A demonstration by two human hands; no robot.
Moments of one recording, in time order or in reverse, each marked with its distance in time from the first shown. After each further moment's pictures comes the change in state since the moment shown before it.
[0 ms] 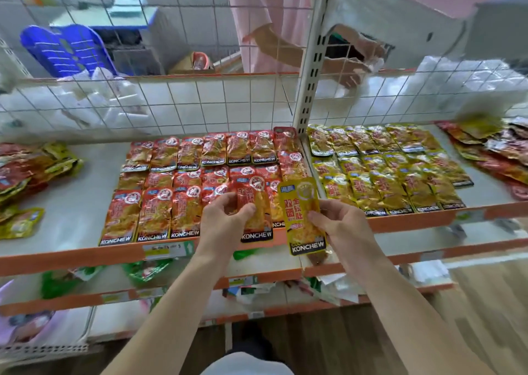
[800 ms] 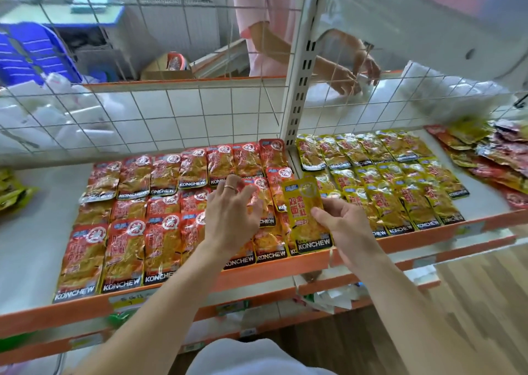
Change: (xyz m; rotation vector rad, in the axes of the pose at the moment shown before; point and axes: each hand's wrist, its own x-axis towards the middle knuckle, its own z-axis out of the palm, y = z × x) left_hand 0.118 -0.026 0.041 0.926 0.032 0.730; right_hand 0.076 0.003 -0.015 -0.045 0.106 -0.039
